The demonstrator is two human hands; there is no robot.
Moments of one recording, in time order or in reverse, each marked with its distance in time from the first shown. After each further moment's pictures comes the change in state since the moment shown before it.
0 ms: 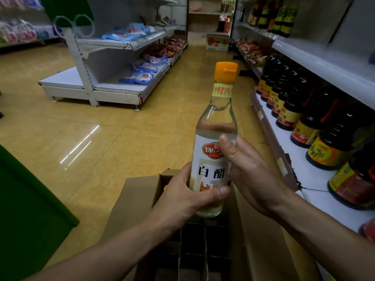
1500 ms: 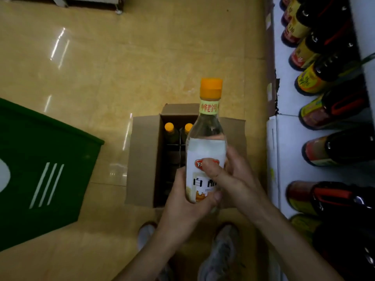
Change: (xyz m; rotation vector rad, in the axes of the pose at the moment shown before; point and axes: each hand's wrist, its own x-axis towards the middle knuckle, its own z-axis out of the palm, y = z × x) left_hand -0.135 0.108 0.053 -0.073 0.146 -0.532; right_hand -0.094 -0.109 0.038 0.110 0.120 0.546
